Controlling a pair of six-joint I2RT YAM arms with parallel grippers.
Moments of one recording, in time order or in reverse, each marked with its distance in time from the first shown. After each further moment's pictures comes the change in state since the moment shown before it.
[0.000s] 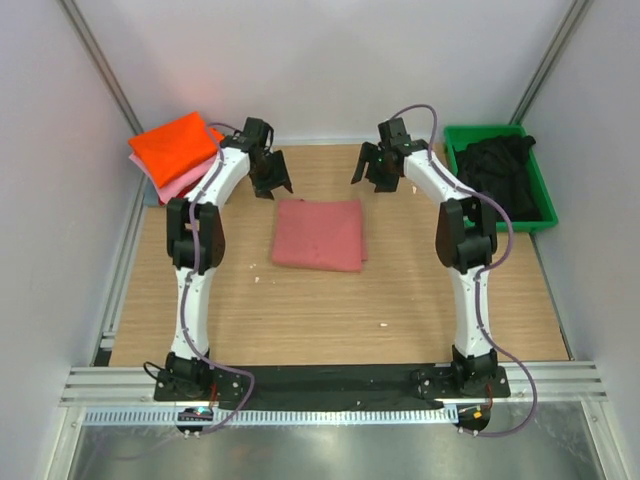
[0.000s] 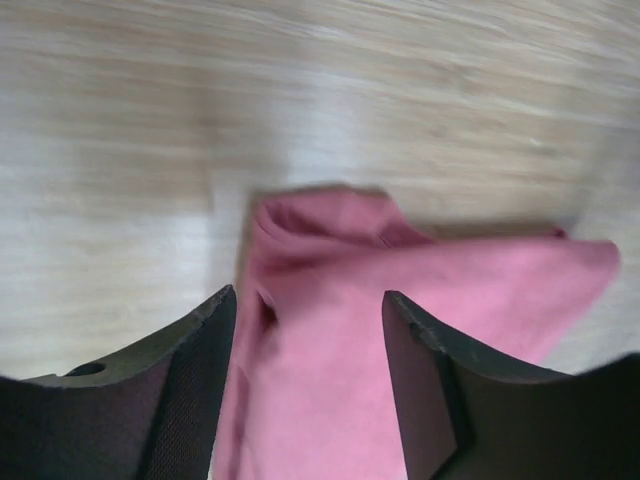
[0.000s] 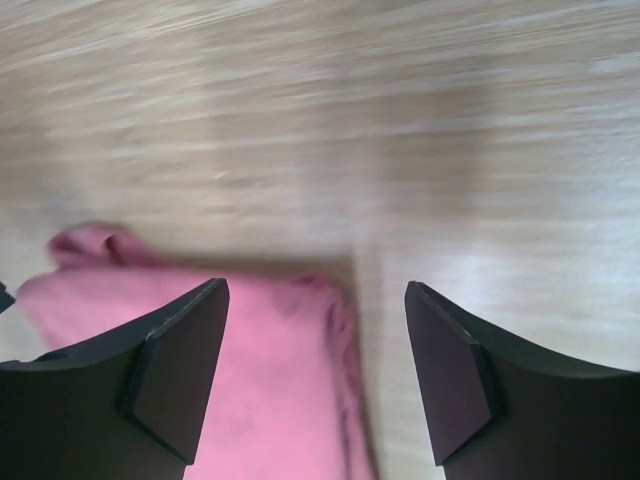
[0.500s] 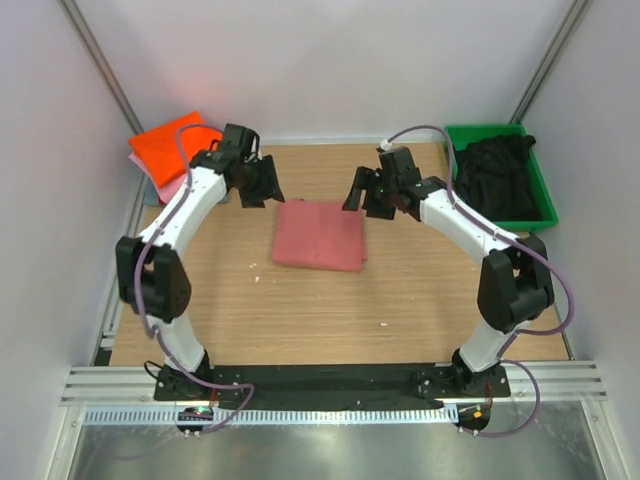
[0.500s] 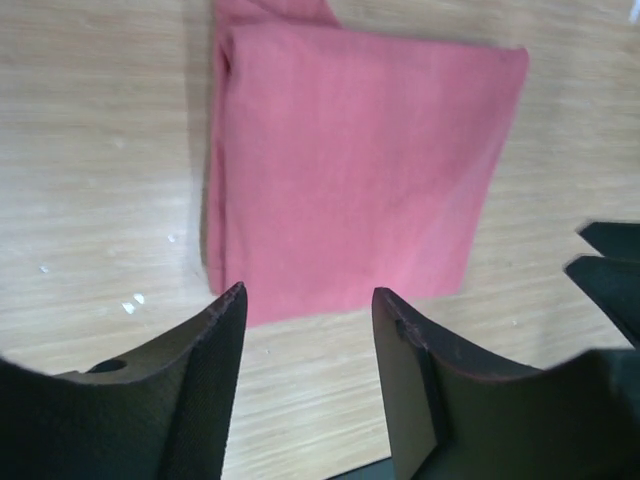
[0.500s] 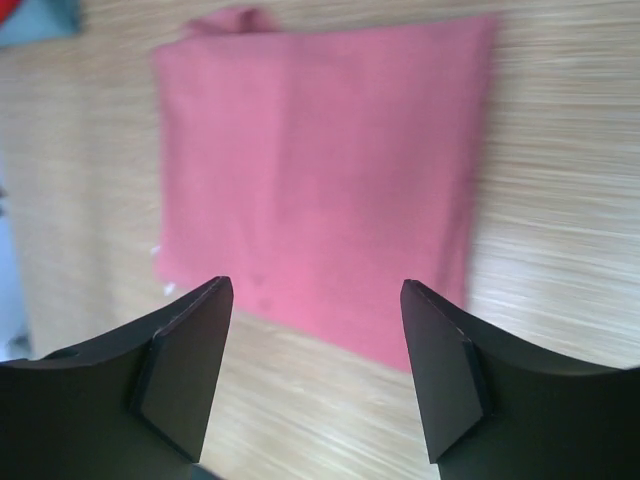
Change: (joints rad) left arm -0.031 -0.469 -0.417 0.034 -0.008 0.028; right arm 0.113 -0.523 -0.603 0.187 -0.011 0.058
